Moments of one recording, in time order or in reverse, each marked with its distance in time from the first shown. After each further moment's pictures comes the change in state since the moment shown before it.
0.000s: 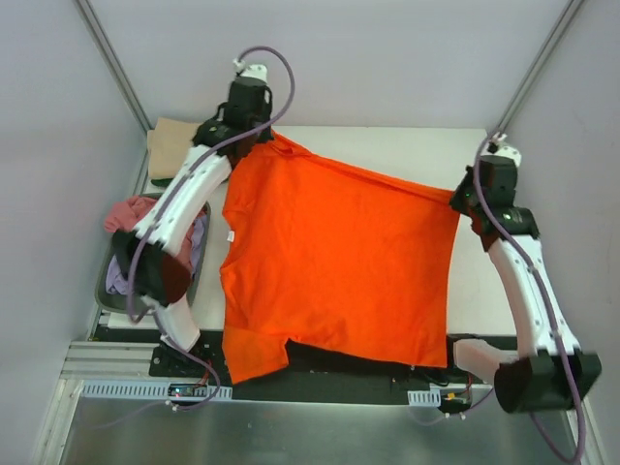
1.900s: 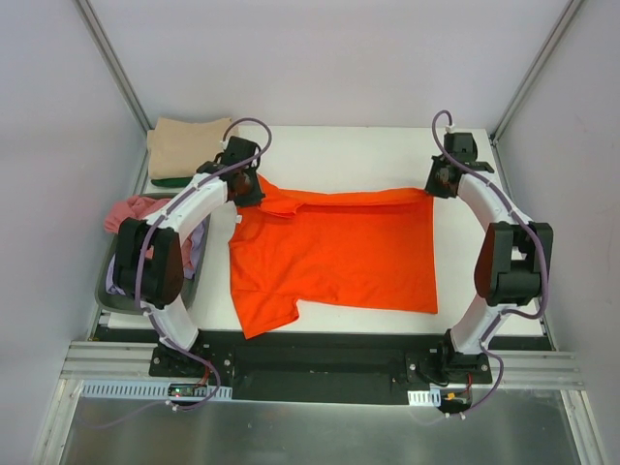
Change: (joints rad) left arm 0.142 0.108 -0.514 0.050 0.259 -0.335; right arm -0.036 0.731 0.193 0.138 -0.137 -0.135
